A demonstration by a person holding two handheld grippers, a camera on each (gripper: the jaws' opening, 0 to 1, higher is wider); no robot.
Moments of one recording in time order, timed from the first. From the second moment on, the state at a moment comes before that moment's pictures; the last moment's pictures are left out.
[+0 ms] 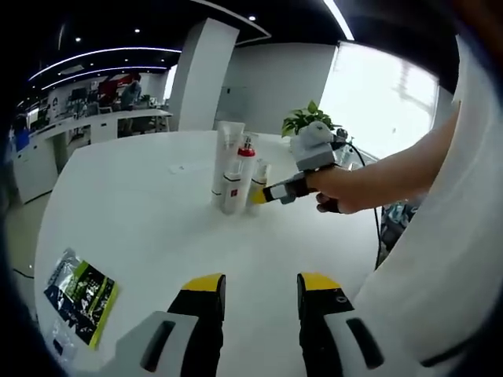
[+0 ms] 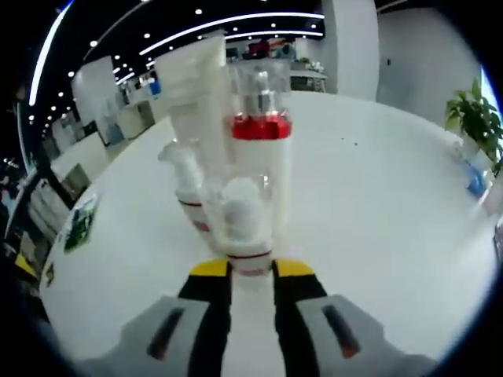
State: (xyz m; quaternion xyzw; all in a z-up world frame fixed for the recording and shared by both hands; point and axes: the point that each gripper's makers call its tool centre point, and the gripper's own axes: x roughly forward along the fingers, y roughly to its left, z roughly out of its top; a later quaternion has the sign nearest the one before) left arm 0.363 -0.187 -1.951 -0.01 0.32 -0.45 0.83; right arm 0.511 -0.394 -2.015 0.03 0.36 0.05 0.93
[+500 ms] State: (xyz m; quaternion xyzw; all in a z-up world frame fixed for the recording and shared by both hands) left arm 0.363 -0.171 -1.954 -0.01 0.33 -0.45 0.83; right arm 0.523 -0.402 -2.016 0.02 0.36 -0.01 0.93
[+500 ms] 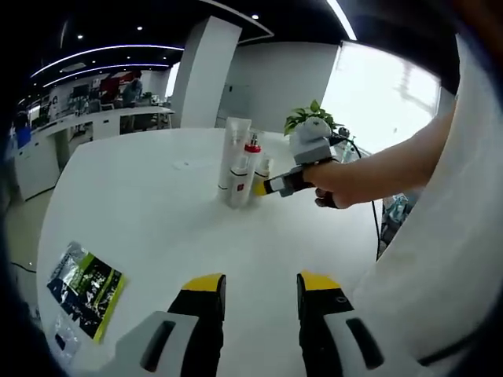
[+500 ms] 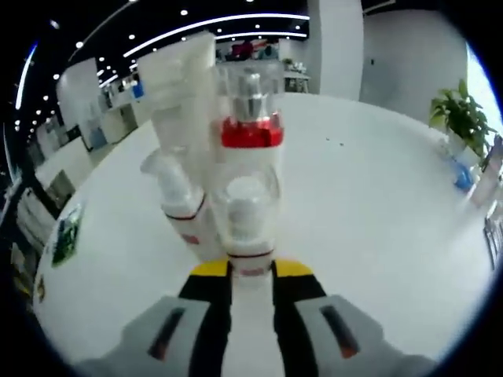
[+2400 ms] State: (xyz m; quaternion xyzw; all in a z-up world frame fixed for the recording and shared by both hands) left arm 0.378 -0.155 -1.958 -0.02 0.32 -0.42 0.85; right arm 0.519 -0.406 -2.015 0.01 0.36 0.03 0.93
